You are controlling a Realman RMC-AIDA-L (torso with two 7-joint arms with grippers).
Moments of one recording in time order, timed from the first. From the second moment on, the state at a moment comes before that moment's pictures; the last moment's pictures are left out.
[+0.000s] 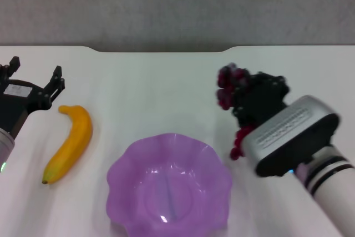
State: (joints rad) left arm -0.06 -2.02 -1.25 -1.00 2.73 0.55 0.21; right arm 0.29 1.97 0.68 1.18 -1.64 -0.57 -1.36
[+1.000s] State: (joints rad) left arm -0.06 -2.03 -1.26 -1.00 2.73 0.55 0.21; right arm 0.31 1.99 0.48 1.31 -1.64 -0.55 -1.52
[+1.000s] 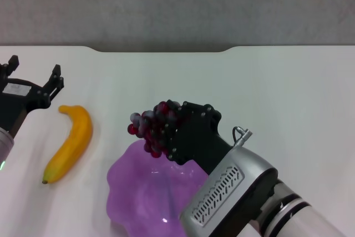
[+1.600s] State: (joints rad) left arm -0.06 -2.03 -1.26 -1.00 2.73 0.55 0.21; right arm 0.32 2.00 0.43 1.22 -1.63 -0.43 -1.51
